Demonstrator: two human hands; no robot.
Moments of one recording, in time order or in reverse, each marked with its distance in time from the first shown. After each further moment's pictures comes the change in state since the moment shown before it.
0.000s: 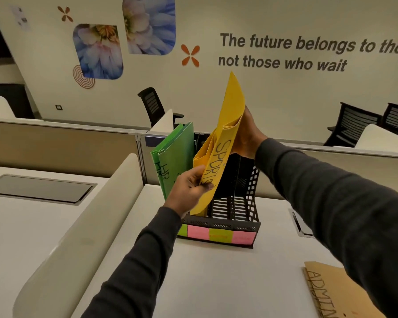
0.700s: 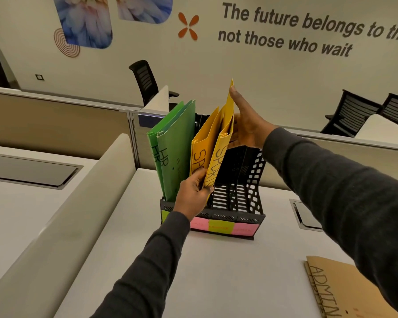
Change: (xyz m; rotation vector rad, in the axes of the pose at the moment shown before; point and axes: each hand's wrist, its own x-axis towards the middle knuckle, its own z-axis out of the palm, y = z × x) left_hand 0.009 -0.108 0.007 0.091 0.152 -0.142; right_hand 0.056 0.030 -0.012 -0.210 0.003 0.219
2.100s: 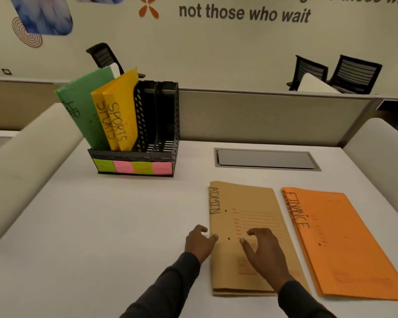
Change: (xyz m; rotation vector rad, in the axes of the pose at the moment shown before) left_hand -0.295 0.012 0.333 0.300 -0.131 -0.811; right_hand -0.405 0.456 -0.182 -0.812 0.534 0.040
